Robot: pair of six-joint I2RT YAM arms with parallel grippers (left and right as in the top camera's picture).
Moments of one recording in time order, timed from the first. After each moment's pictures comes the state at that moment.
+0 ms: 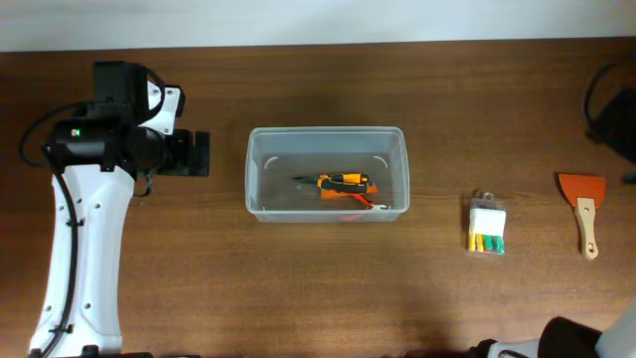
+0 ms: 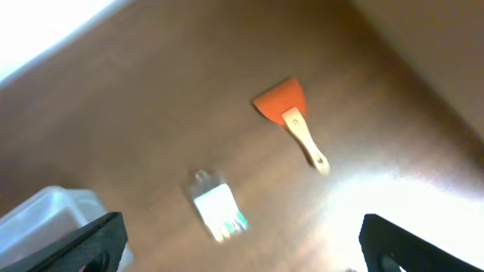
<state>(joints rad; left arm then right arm) 0.02 1.54 1.62 -1.21 0.05 0.09 -0.39 1.58 2.26 -1.69 0.14 0.27</state>
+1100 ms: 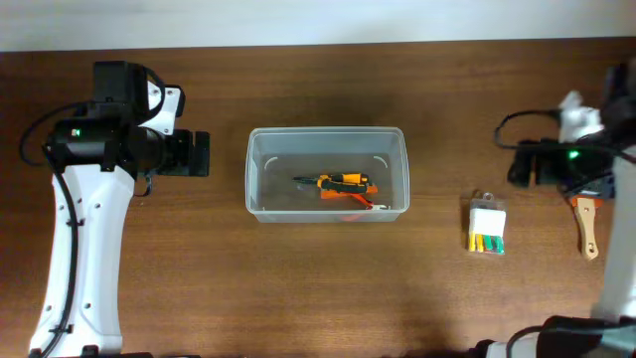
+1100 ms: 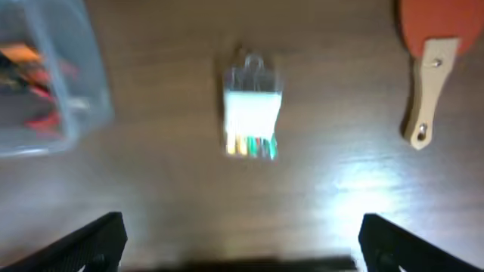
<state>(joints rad) 0.02 1.54 1.62 -1.21 0.05 0.09 -0.29 1.60 1.72 -1.55 -0.07 -0.15</state>
